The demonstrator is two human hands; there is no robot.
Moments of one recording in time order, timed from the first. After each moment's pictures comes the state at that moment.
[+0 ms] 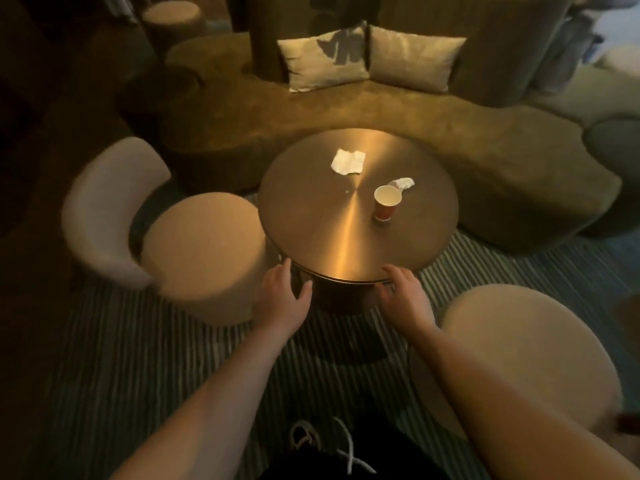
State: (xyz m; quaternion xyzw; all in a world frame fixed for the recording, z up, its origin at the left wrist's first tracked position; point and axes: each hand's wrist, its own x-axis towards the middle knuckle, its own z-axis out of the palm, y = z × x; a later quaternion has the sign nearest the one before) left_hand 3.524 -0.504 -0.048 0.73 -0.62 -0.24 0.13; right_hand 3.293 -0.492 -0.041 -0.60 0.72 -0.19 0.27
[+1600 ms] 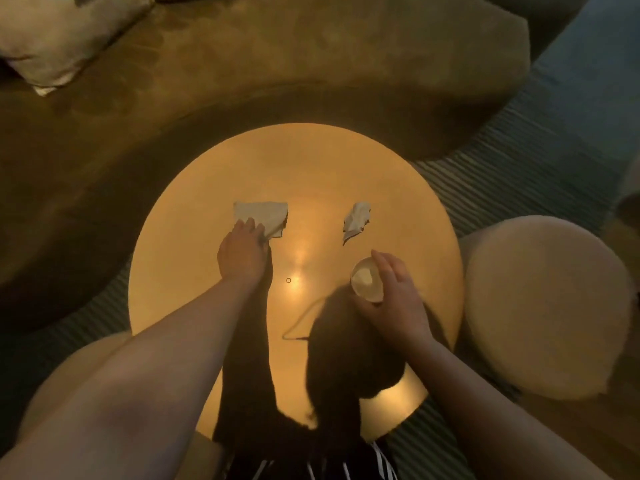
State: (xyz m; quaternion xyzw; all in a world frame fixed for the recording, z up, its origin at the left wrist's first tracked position) left_hand 3.406 -1.032 -0.208 0.44 -0.89 -0.11 -0.04; right_hand 3.264 -0.794 -0.147 -0.36 0.86 -0.24 0.26
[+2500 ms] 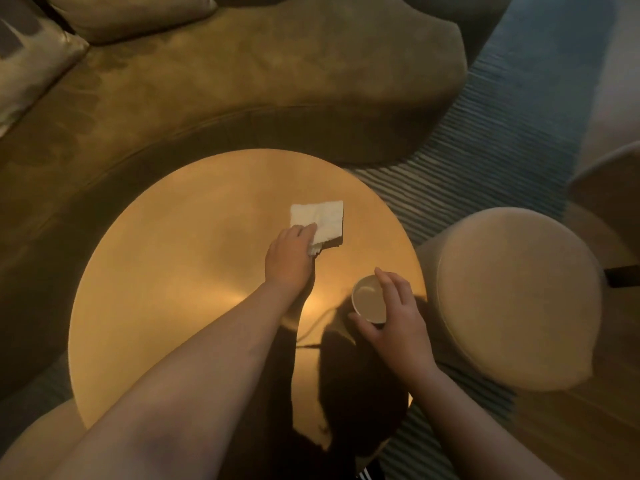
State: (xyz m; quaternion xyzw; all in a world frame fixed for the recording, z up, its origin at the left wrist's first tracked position) left_hand 3.265 -0.960 -0.197 0.32 -0.91 -0.27 0.00; right_hand 3.226 -0.747 -0.149 -0.28 0.89 -0.28 0.23
